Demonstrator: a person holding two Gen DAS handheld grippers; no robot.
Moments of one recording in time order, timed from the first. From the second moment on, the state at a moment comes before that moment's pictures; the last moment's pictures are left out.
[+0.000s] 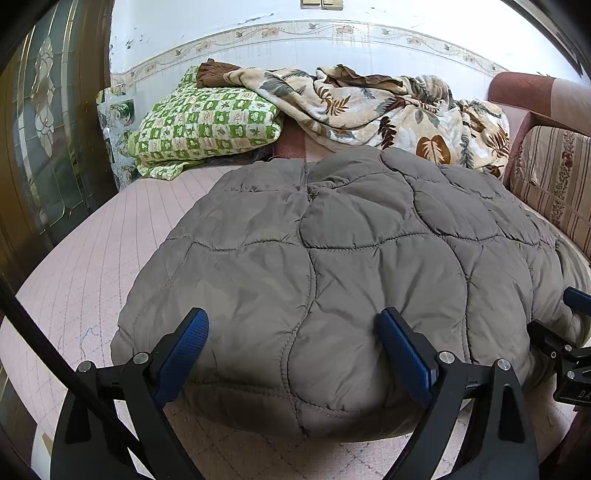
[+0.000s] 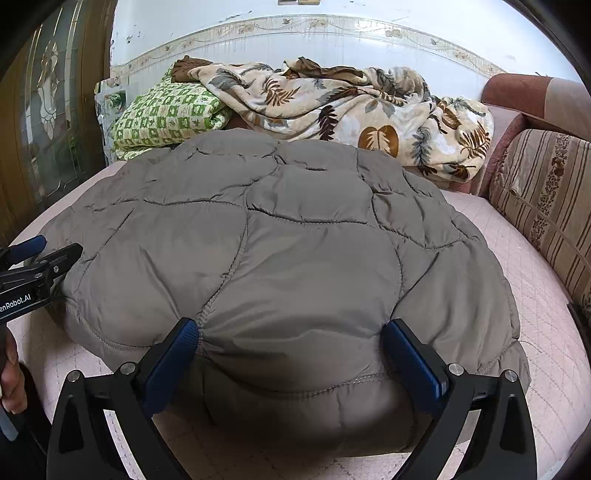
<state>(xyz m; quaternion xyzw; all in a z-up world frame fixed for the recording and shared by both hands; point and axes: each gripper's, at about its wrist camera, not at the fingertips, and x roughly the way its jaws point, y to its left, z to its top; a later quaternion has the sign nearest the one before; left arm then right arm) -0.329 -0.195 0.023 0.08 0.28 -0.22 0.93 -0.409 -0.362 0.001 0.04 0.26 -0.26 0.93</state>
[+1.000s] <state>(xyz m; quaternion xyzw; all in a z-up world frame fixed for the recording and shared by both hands) -0.328 -0.186 0.028 0.07 0.28 -0.23 0.93 -0.475 -0.422 0.019 0.15 0.19 -0.37 0.90</state>
